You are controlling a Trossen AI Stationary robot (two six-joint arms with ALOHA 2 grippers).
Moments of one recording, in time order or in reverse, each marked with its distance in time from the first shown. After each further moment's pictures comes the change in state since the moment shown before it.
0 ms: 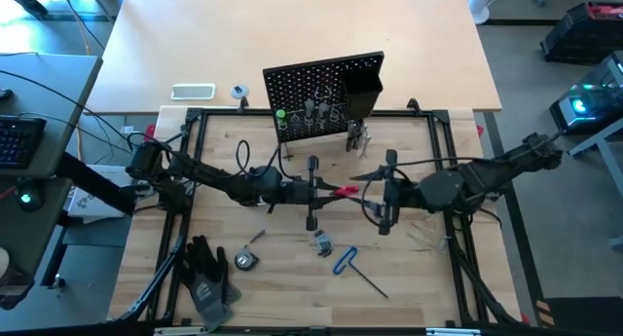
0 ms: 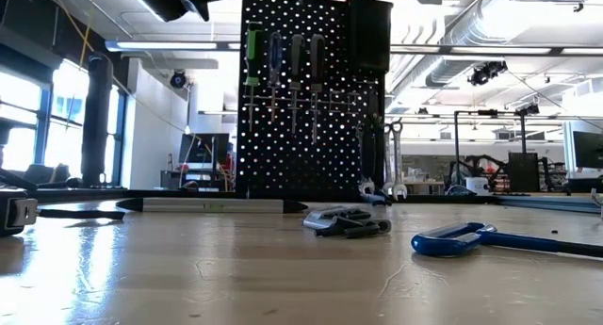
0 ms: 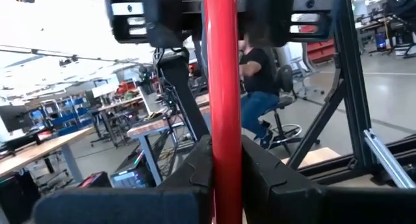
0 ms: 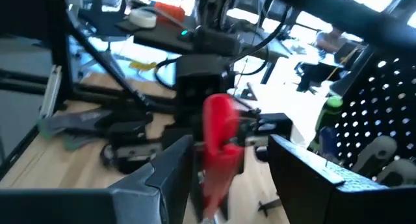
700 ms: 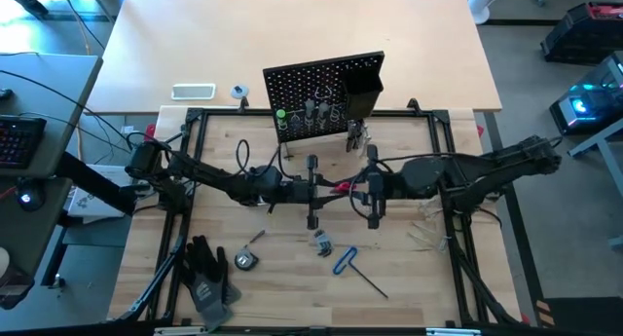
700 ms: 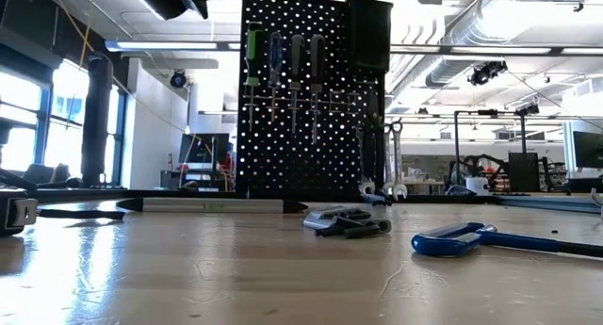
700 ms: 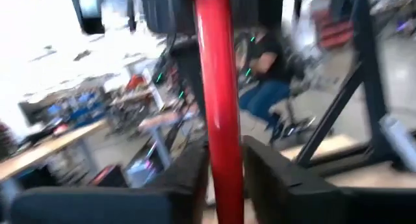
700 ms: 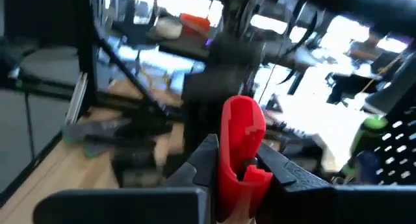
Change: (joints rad) left arm 0.005 -0.001 0.001 -0.029 -0.041 0.034; right arm -0.146 0.051 -0.002 0.103 -0.262 -0.044
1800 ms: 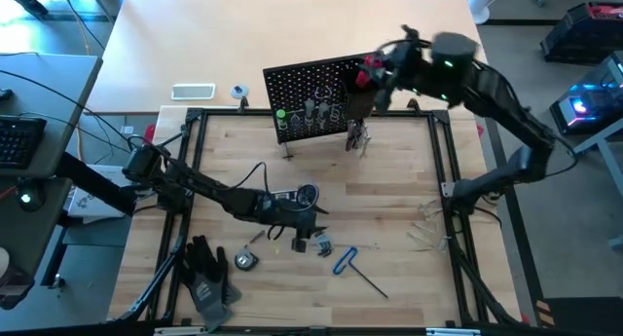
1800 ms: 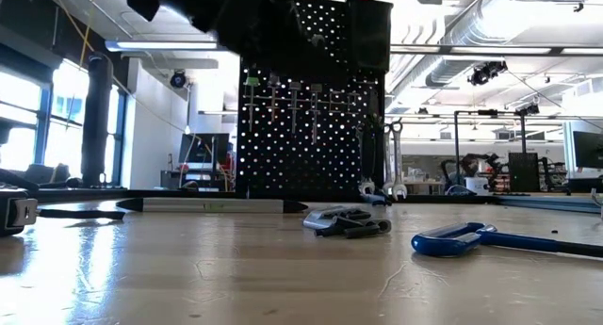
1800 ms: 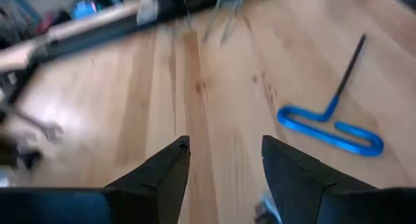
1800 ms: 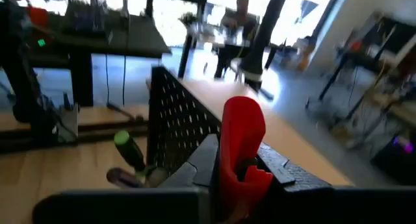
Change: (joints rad) left arm -0.135 -0.005 -0.002 -0.702 -0.172 -0.179; right arm -0.656 0.141 0.677 -0.521 -0.188 -0.073
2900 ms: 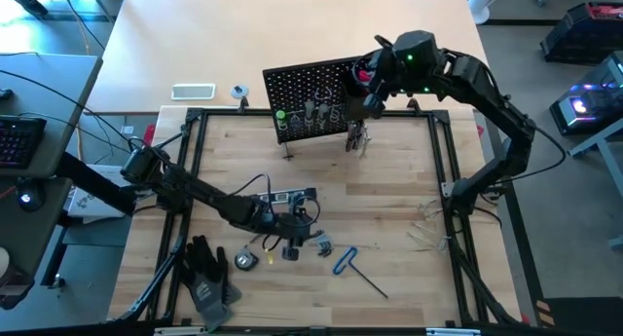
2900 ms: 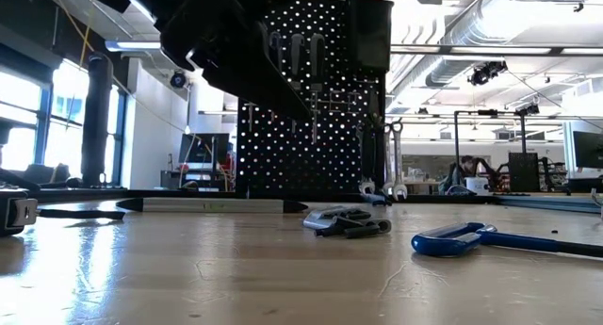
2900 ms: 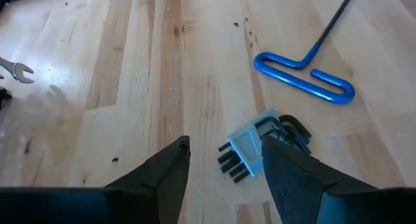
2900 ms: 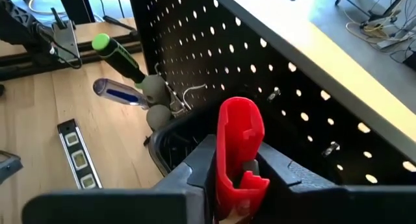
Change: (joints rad) left arm -0.081 0.000 -0.001 -0.193 -0.053 -0.161; right arm -0.073 0.149 0.136 -0.393 -0.055 0.131
